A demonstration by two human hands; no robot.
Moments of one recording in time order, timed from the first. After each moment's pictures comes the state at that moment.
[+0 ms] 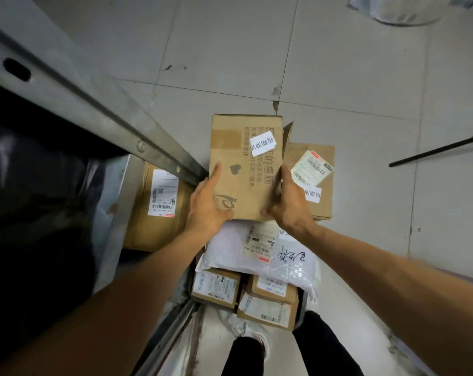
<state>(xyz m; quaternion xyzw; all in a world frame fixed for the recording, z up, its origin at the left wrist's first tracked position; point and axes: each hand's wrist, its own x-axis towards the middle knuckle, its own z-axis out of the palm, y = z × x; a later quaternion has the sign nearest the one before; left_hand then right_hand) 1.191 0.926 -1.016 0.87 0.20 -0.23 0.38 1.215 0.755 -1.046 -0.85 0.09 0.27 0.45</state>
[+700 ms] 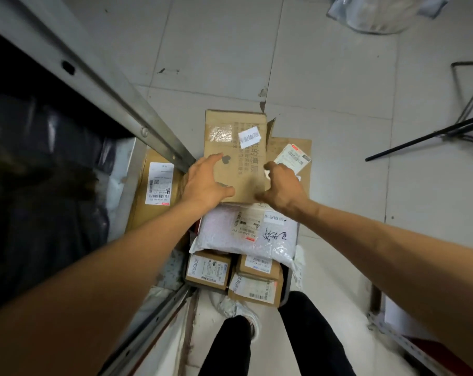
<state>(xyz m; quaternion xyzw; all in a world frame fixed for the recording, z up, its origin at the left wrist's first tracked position) 1.192 0.905 -0.950 0.92 0.14 -0.23 0.29 1.206 0.735 -0.975 -0.91 0.00 0.30 0.30</state>
